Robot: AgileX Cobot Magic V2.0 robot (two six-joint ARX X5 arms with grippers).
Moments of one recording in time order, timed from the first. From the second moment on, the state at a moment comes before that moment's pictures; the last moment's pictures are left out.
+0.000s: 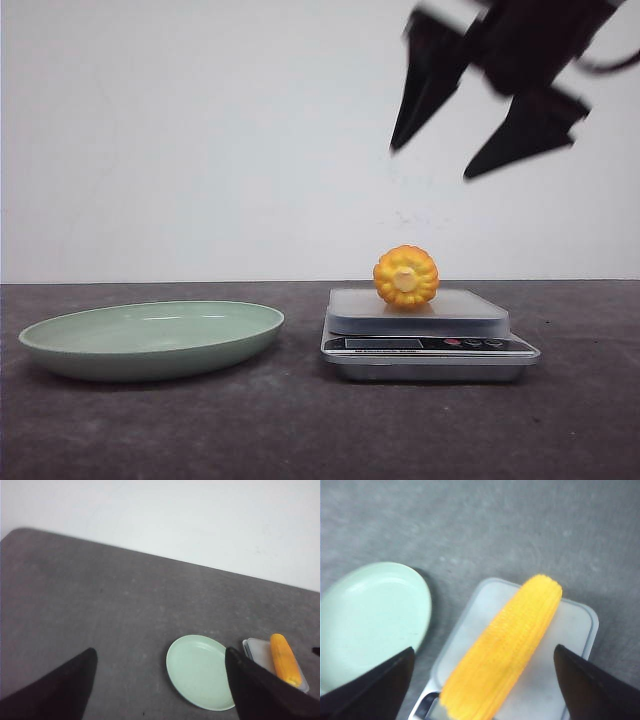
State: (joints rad) left arm -0.72 0.41 1.45 -1.41 -0.57 -0.51; right arm 0.47 1.36 0.94 -0.23 -0.15 0.26
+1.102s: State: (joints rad) left arm -0.66 0.23 1.03 -1.37 -0.47 -0.61; right arm 0.56 1.61 1.01 -0.19 -0.04 0.36
